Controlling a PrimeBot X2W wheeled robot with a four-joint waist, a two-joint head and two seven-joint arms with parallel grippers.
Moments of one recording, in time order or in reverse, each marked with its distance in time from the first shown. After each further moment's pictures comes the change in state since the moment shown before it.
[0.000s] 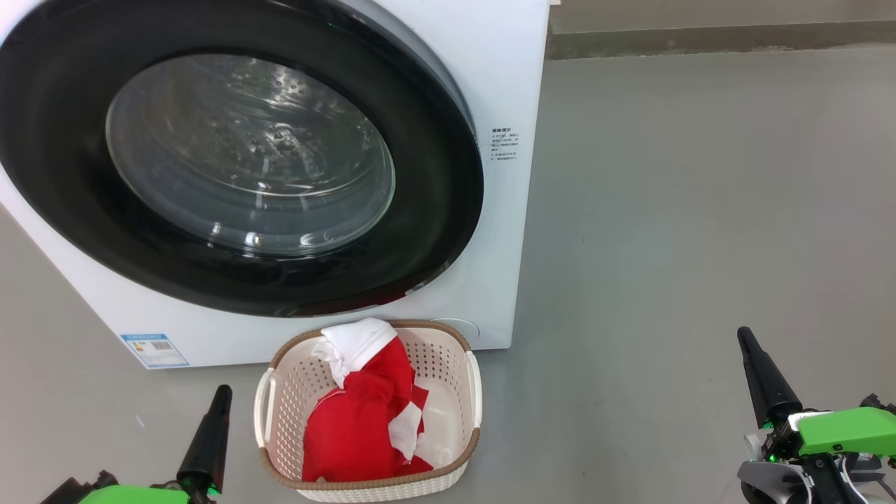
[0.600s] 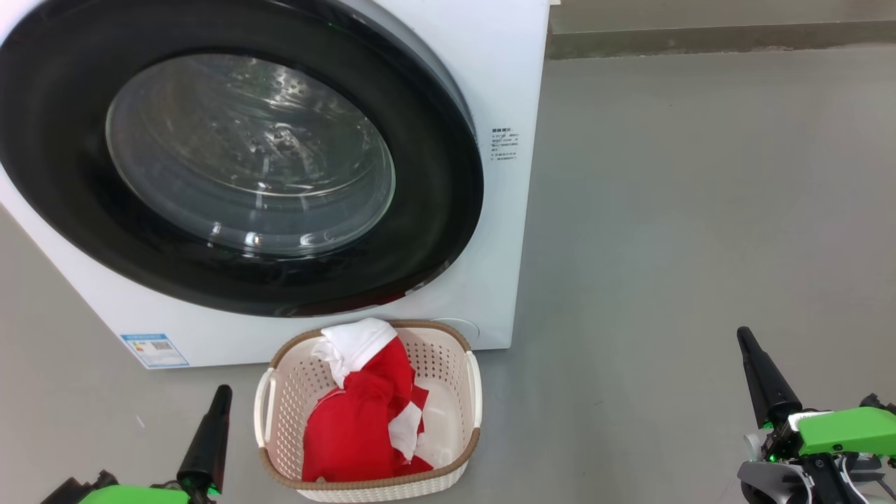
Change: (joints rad) left arm 0.000 0.000 0.000 0.000 0.000 0.000 0.000; right arm 0.000 0.001 -0.002 0.000 -0.001 0.000 0.004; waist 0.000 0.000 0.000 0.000
